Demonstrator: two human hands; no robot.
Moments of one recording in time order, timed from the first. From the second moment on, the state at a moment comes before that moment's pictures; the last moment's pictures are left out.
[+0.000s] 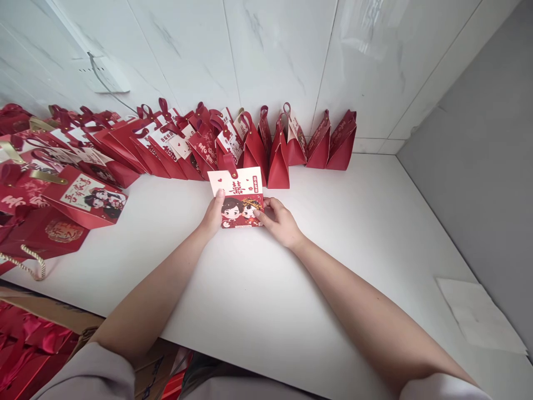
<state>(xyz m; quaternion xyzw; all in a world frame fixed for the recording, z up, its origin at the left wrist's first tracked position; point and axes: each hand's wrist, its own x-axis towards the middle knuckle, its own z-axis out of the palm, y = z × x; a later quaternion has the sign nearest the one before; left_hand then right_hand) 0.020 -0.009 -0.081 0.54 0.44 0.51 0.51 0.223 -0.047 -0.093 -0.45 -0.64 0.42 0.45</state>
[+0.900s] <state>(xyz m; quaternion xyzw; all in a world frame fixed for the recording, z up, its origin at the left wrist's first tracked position) 0.021 -0.011 -0.079 0.54 0.43 0.50 0.52 0.222 -0.048 -0.094 -0.45 -0.65 0.42 0.45</state>
